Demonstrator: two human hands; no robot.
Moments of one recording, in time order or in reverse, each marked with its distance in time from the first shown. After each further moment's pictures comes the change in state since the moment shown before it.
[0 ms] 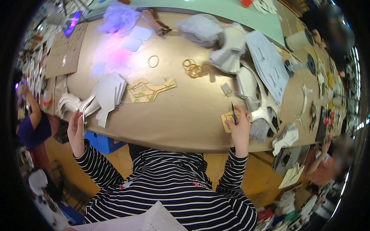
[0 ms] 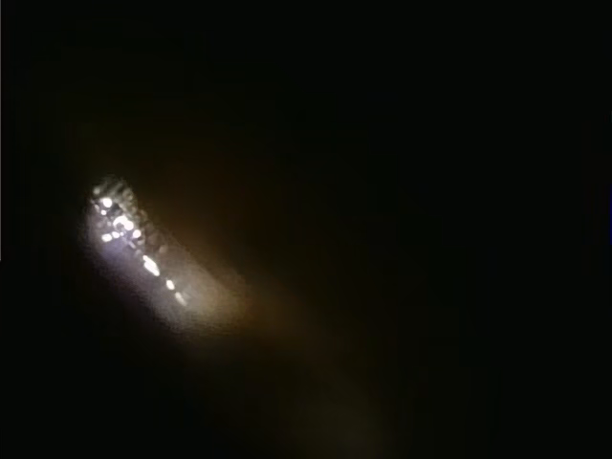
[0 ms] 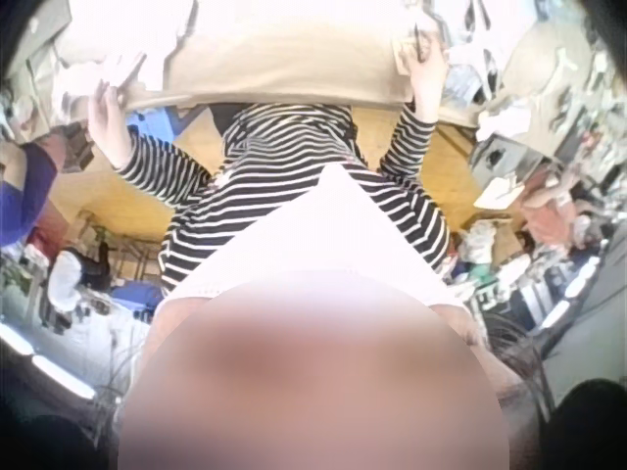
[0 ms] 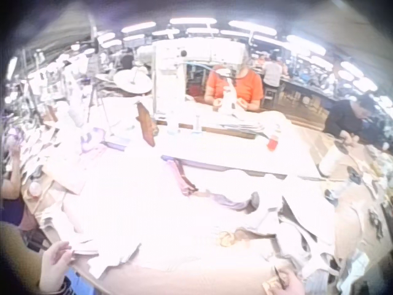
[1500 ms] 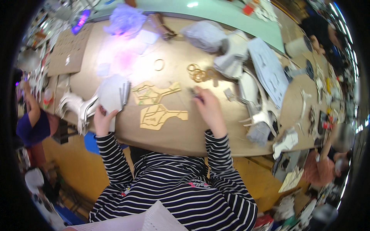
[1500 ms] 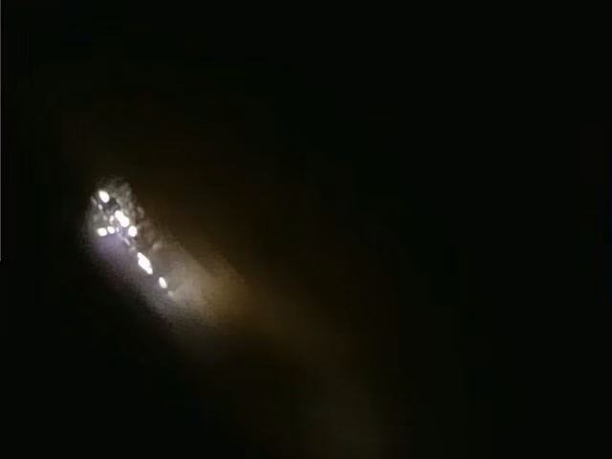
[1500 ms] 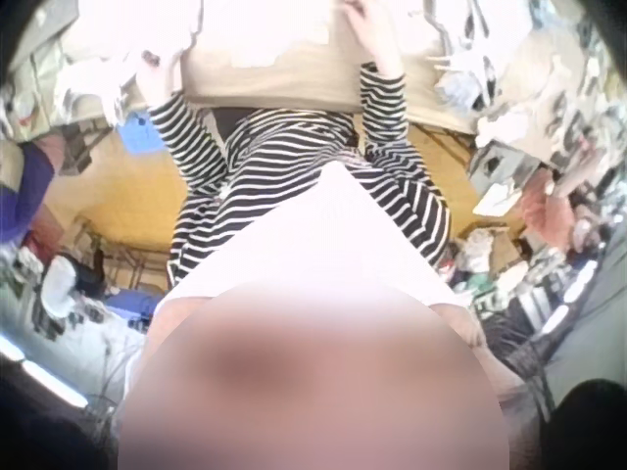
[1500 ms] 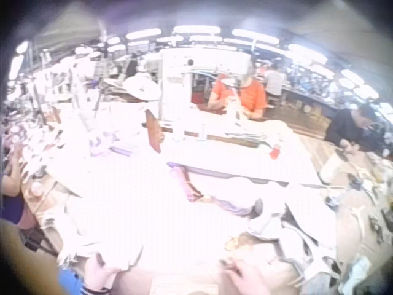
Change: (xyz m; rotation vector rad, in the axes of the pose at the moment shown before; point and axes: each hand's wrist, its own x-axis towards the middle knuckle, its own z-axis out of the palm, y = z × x) left_hand 0.027 -0.070 0.086 0.214 0.068 -0.012; right_hand 0.052 -0.078 0.089 0.155 -0.249 -0.382
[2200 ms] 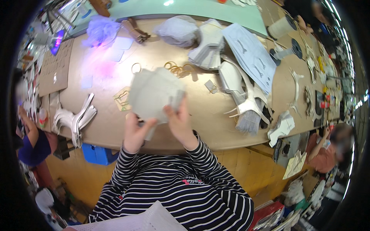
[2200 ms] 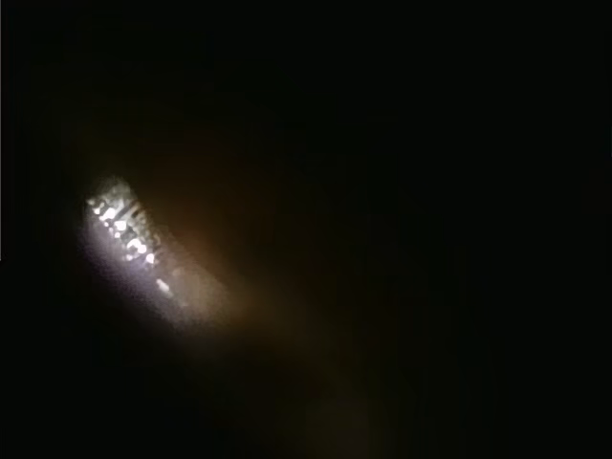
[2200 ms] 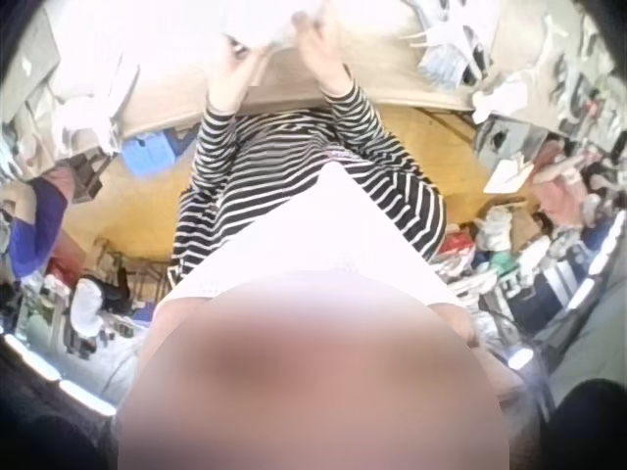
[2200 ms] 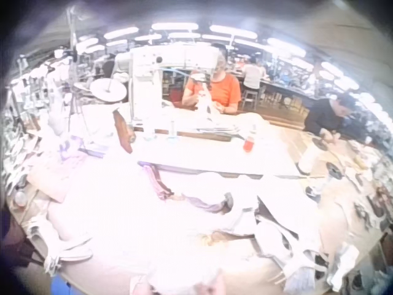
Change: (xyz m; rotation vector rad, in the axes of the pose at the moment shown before) left_hand -0.092 0.172 0.082 -0.552 -0.676 0.140; right_hand -0.036 -0.063 0.028 0.756 0.302 -0.033
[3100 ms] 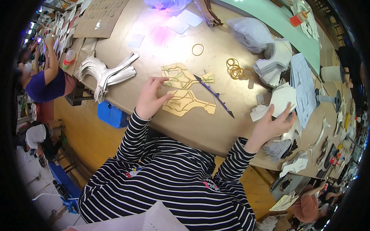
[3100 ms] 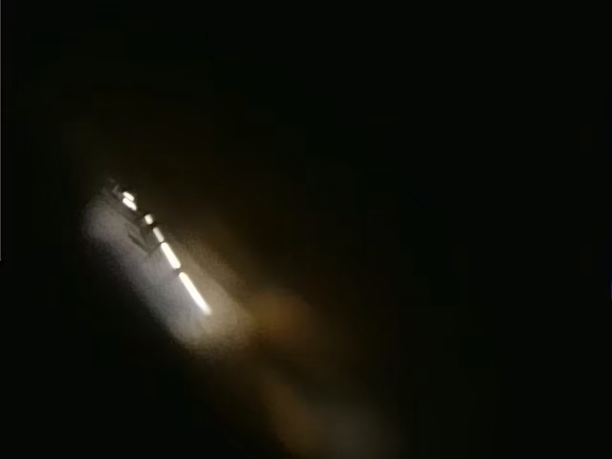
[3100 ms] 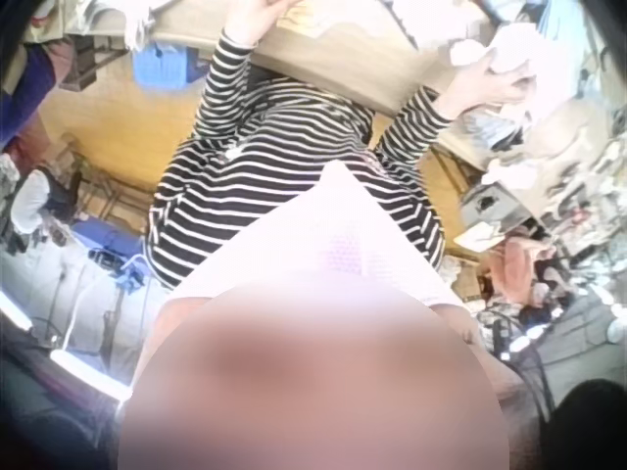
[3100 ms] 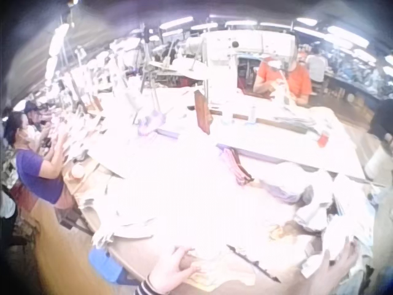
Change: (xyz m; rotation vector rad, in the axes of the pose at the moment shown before) left_hand -0.007 -0.054 -0.089 0.708 0.249 0.061; right_hand 0.038 -0.011 -0.098 -1.557 0.635 -0.307
